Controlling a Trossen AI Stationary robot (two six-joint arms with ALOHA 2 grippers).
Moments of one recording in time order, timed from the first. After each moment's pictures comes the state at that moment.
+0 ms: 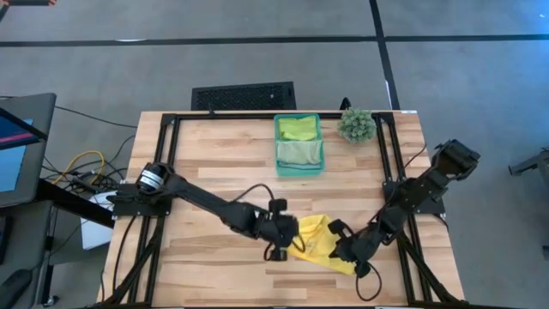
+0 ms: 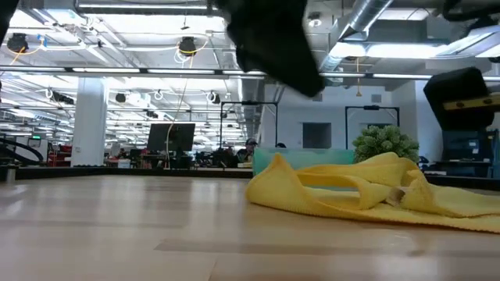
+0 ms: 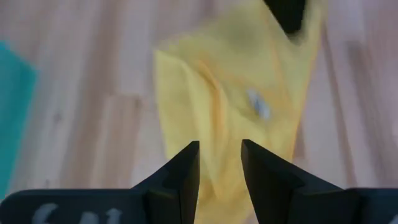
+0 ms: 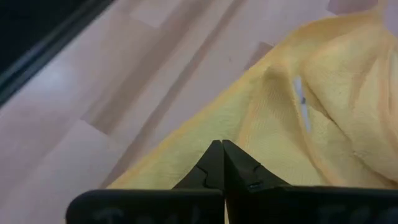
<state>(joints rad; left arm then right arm) -0.35 2.00 1.56 -0.47 -0.30 -0.25 0.76 1.49 0.52 0.16 0.18 0.10</state>
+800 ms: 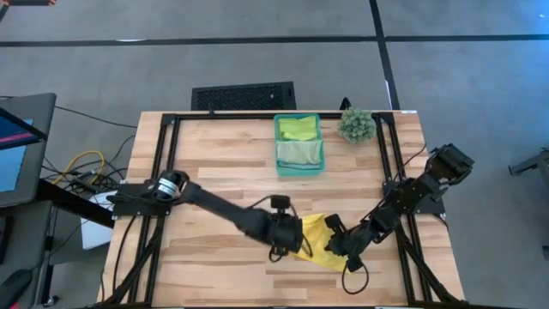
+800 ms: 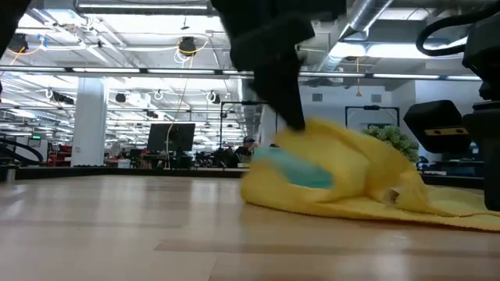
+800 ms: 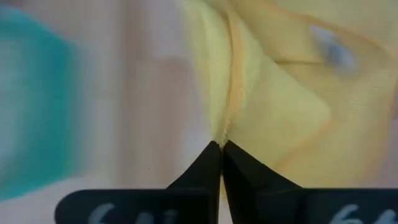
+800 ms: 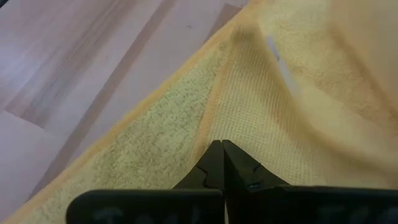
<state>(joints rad) -0.35 2.17 1.77 -0.77 -0.46 -0.17 0.69 1.58 0.52 0.16 0.18 0.13</state>
